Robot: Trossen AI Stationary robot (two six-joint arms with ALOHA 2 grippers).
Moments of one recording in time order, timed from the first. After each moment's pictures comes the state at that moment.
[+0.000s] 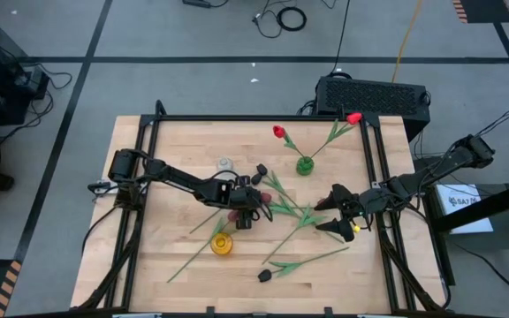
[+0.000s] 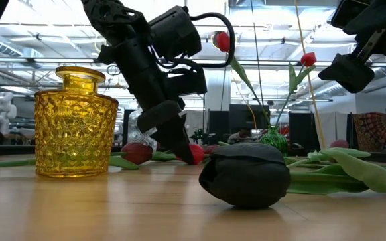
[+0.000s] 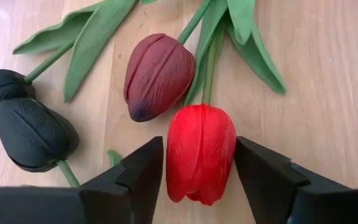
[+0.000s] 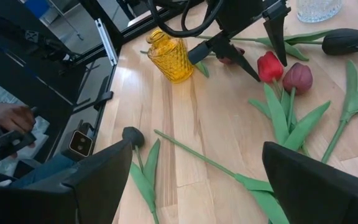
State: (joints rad) left arm -0.08 1.91 1.07 -0.15 -0.19 0.01; right arm 0.43 0.75 0.35 -0.02 0.21 0.67
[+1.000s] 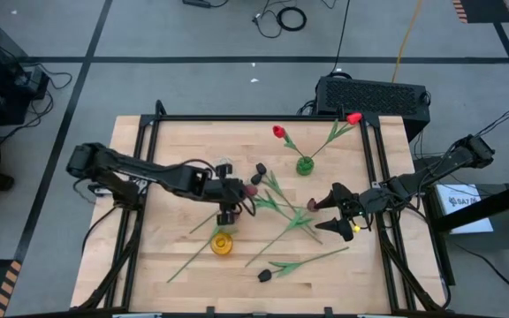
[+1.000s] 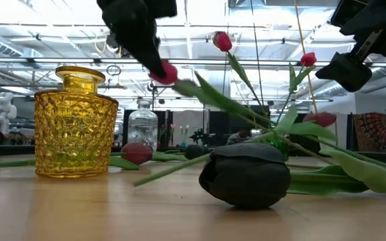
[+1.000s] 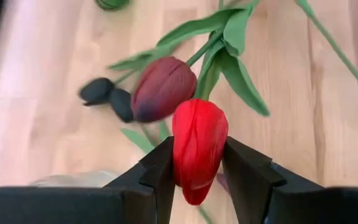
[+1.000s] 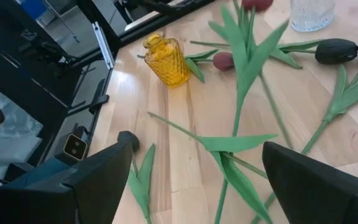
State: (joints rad) left arm -0.14 1.54 1.19 -0.63 -0.24 -0.07; right arm 0.43 0.75 0.35 -0.02 0.24 0.65
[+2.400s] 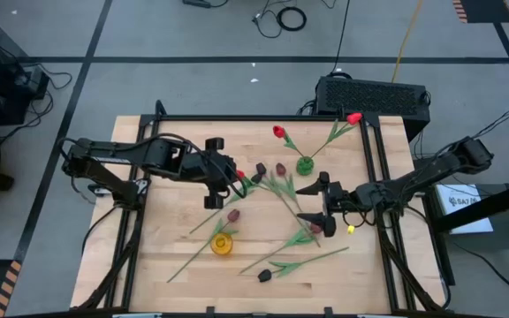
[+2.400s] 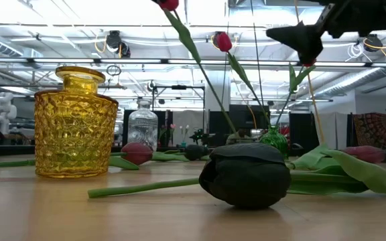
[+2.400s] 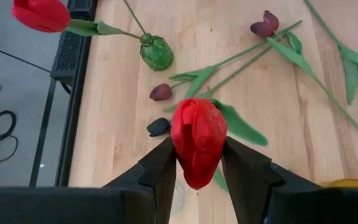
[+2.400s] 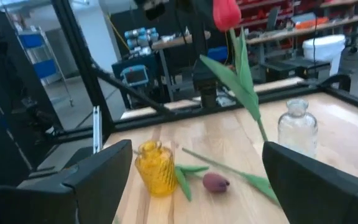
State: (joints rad) left arm -0.12 1.51 1.66 -1.04 -0.28 0.07; right arm 0.34 1.04 0.35 0.67 0.34 0.27
